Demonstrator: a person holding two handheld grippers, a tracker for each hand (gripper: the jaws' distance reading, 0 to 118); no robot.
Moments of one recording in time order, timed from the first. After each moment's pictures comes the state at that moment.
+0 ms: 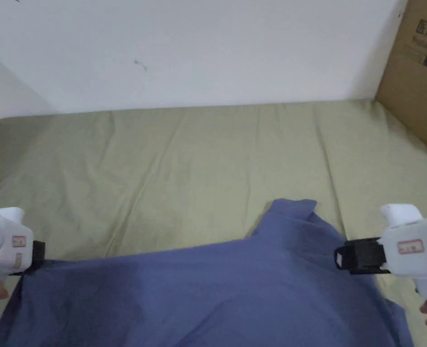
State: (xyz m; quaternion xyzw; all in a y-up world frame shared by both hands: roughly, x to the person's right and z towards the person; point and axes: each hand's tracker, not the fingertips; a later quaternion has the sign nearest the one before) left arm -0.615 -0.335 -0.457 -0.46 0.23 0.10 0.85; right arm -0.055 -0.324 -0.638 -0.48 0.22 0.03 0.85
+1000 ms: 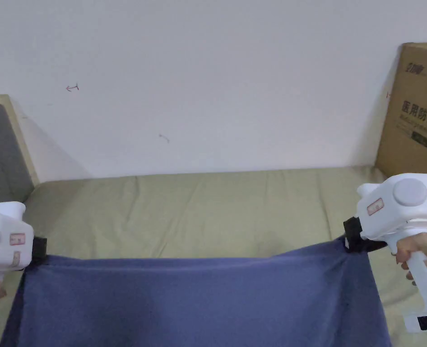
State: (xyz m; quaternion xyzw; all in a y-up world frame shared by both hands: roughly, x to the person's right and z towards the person) left arm -0.592 -0.166 -0.398 -0.35 0.24 0.09 0.90; right arm -0.066 -0.171 -0.654 -0.47 0.22 0.03 0.86
